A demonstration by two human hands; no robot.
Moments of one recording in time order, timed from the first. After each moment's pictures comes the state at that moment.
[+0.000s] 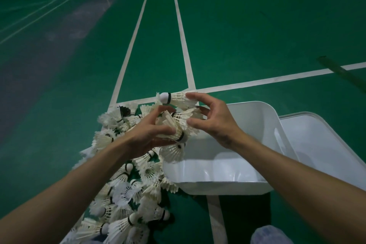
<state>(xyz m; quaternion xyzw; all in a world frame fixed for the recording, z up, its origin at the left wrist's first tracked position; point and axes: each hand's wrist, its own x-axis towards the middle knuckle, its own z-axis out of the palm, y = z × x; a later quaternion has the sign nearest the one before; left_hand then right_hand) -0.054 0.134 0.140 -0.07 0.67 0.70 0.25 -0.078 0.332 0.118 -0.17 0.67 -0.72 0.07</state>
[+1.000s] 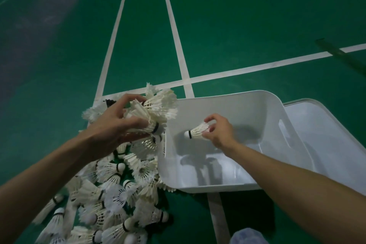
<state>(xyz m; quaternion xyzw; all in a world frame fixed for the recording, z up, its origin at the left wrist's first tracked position) -0.064 0.099 0.157 -0.10 0.71 0.67 0.20 -0.117 0.333 -0.013 0.09 0.84 -0.52 0.11</state>
